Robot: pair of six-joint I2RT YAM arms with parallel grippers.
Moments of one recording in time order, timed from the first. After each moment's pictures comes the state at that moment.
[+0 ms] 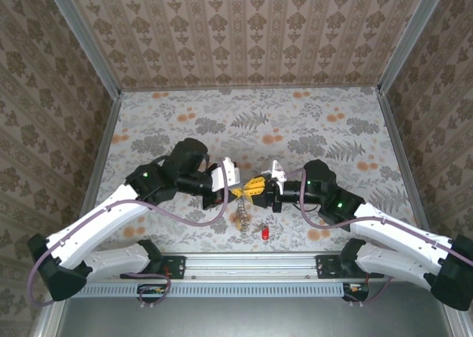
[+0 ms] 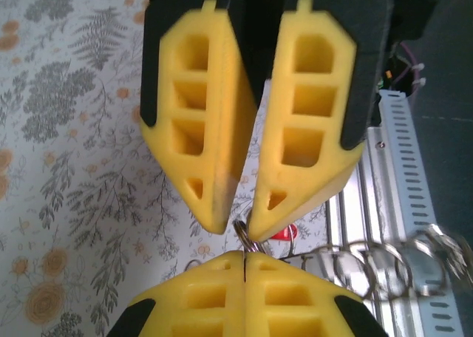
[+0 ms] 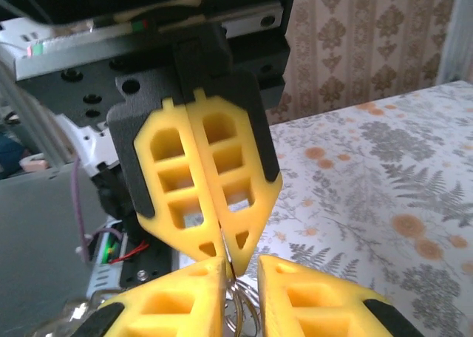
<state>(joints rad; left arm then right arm) -0.90 1.07 1.08 -0.74 0.52 0.42 0.81 0.94 0.61 0.15 -0.51 0.05</state>
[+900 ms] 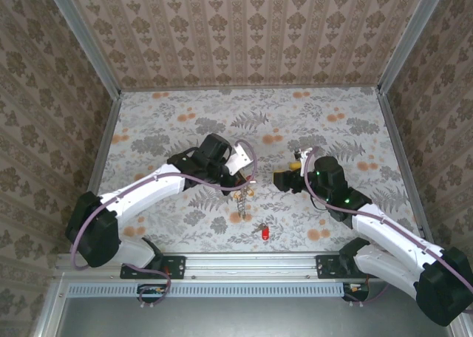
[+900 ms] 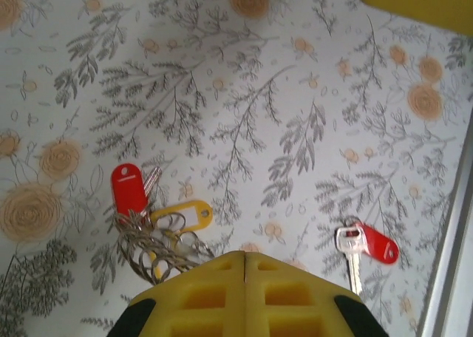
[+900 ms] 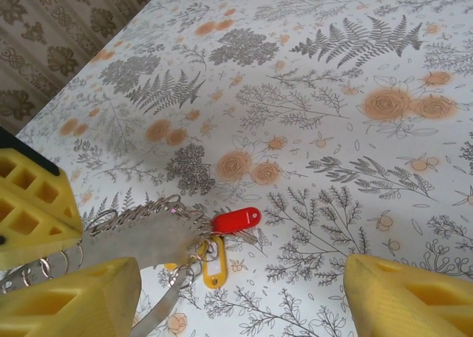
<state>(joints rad) -0.80 1.41 1.00 -0.48 0.39 0.16 0.50 0.92 0.48 0.00 -0.17 0.29</state>
